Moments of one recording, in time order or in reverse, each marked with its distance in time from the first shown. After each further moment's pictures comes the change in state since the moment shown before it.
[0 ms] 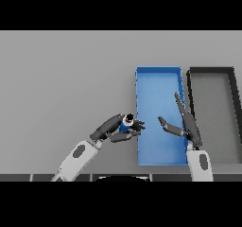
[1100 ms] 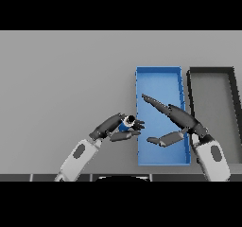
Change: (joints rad) left arm 0.012 -0.045 0.059 -0.008 -0.082 -0.074 0.006; right arm -0.251 -0.228 0.112 -0.335 -0.413 0.402 0.170
